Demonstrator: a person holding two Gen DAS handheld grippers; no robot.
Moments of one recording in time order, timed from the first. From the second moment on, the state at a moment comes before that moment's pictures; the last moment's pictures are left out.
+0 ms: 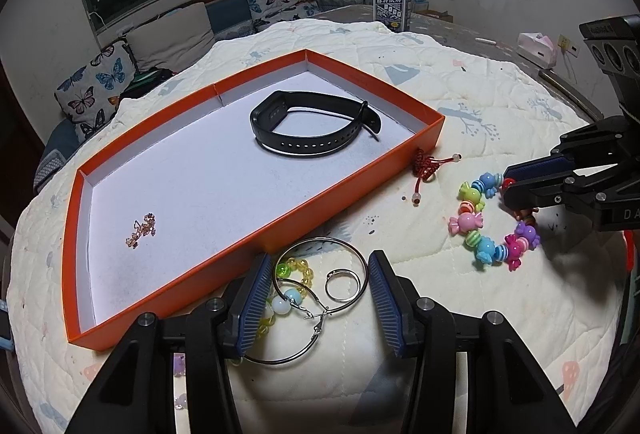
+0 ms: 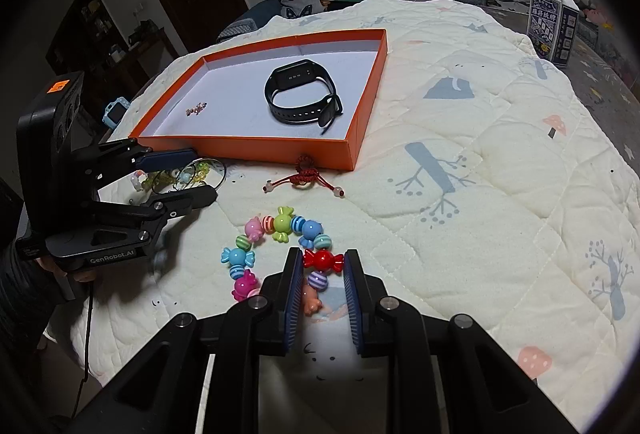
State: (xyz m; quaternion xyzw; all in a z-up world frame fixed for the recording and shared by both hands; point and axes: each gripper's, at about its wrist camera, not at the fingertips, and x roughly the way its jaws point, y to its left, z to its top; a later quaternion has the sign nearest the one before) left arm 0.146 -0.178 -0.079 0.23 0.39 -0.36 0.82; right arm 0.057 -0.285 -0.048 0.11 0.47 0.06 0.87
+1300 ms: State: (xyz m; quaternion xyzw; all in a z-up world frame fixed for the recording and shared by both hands) left arm 0.219 -0.127 0.024 0.10 0.35 -0.28 0.89; right arm 0.148 -0.266 0.054 0.04 0.39 0.10 0.92
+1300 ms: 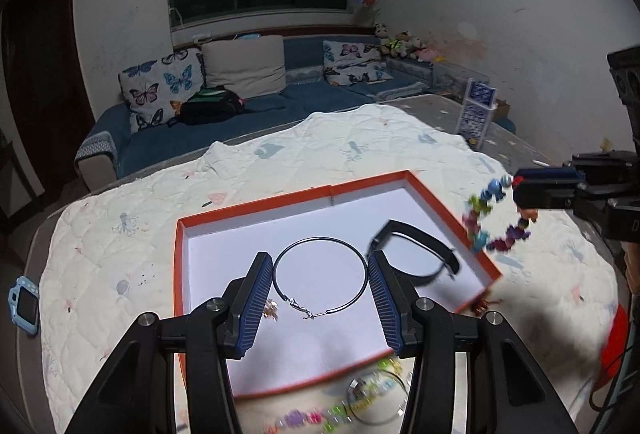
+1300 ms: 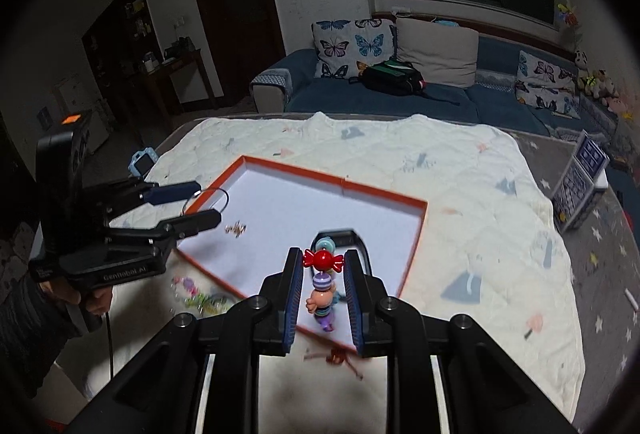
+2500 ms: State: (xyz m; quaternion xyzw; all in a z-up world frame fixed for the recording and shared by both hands) left arm 0.293 -0.158 -0.066 0.12 0.42 -0.26 0.86; right arm 0.244 -0.281 -0.023 0.04 0.49 0.03 0.87
